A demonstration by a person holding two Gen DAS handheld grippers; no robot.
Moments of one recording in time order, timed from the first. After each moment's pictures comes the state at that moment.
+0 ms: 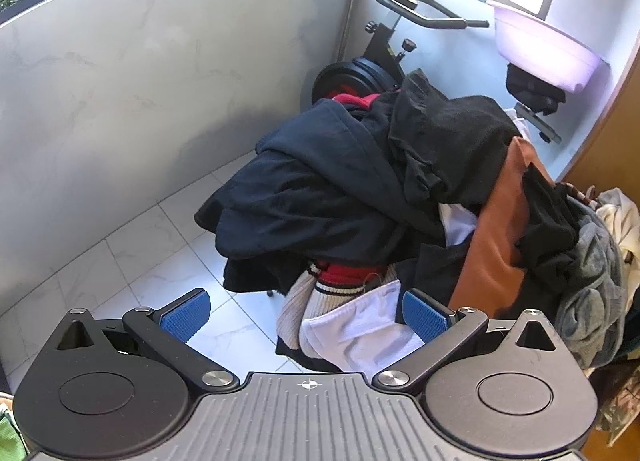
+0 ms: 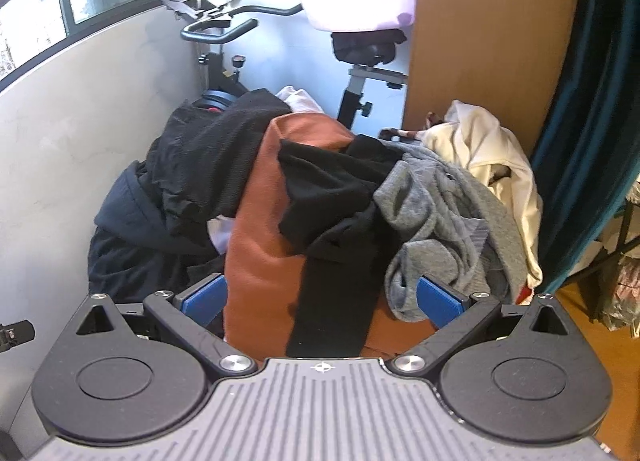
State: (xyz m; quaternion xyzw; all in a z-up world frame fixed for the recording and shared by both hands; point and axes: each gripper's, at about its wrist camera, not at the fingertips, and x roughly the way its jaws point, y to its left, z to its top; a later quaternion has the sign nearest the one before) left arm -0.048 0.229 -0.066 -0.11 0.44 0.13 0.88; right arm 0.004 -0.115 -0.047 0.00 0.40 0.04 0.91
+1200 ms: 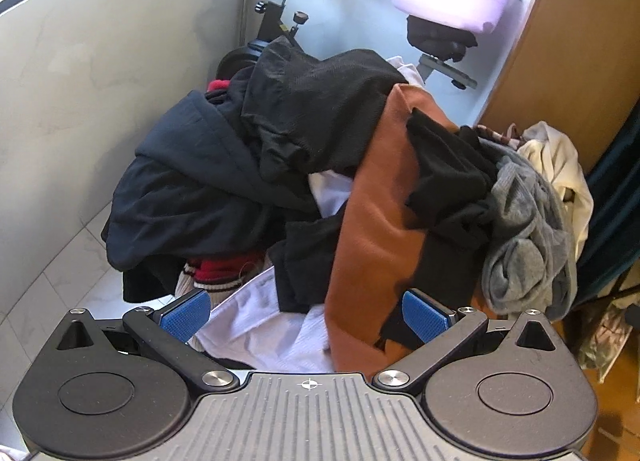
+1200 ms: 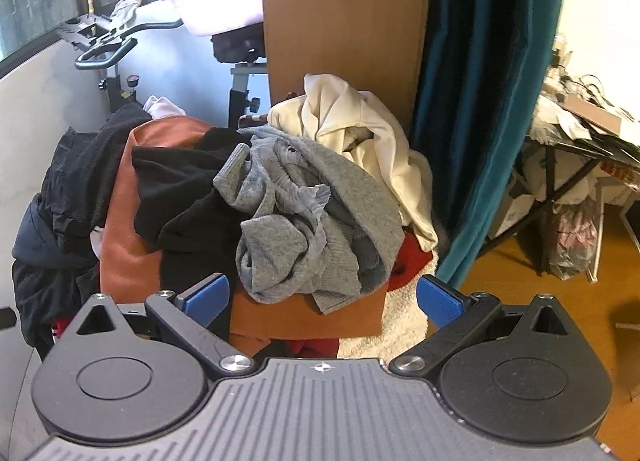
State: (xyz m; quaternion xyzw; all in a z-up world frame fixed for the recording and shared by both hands) left arm 0.002 0.101 -0.080 -0.07 0.46 0.03 0.89; right arm -0.010 -0.249 -0.075 0.03 0.40 -0.06 0.91
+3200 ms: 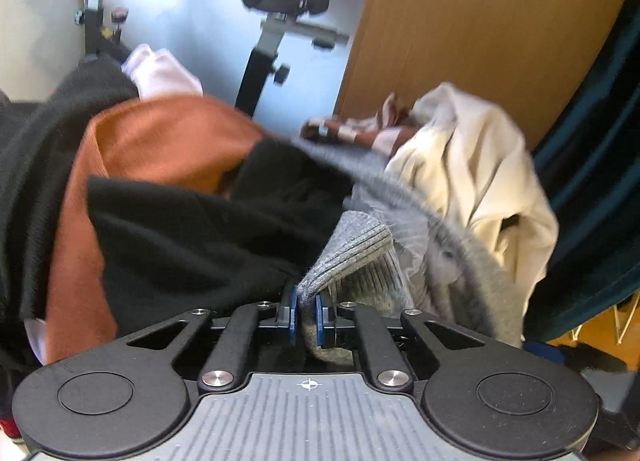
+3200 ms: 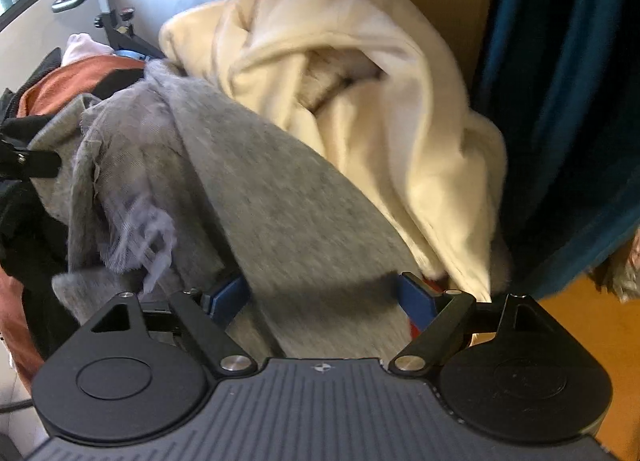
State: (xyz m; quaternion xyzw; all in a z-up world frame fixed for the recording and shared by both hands) left arm 0.226 -0.120 -0.145 -0.01 0.47 -0.13 0.87; right arm 0.200 -0.364 -0.220 0.02 0.48 0.04 0.87
